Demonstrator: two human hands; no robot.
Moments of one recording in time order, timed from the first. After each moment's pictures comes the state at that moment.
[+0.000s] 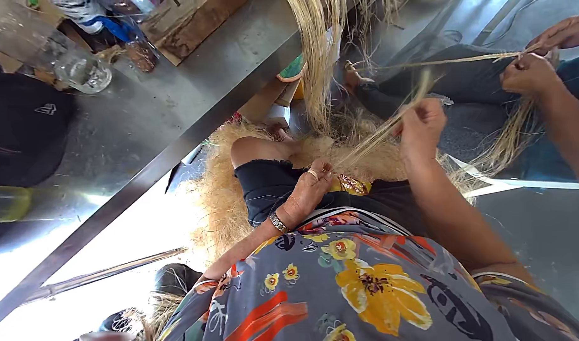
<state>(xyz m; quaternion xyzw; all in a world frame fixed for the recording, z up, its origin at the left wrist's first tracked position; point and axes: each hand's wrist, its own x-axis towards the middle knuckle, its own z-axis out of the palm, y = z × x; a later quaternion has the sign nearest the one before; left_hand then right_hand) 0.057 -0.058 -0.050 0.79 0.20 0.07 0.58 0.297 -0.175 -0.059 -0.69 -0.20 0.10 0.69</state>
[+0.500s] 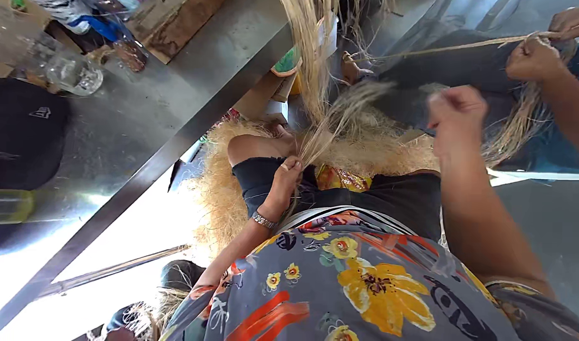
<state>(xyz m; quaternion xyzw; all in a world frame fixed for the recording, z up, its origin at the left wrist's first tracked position) 0.033 -0.033 -0.067 0.65 0.30 0.12 0.69 0.331 -0.234 -0.046 -0.73 -0.22 0.12 0.63</state>
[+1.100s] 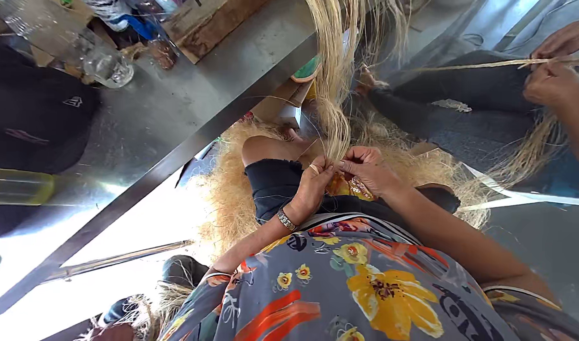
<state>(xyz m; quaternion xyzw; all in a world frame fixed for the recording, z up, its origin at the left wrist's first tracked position) 0.054 -0.063 -0.043 0.65 0.23 0.16 0.71 0.213 -0.154 -0.058 -0.56 -0.34 0.42 0.63</state>
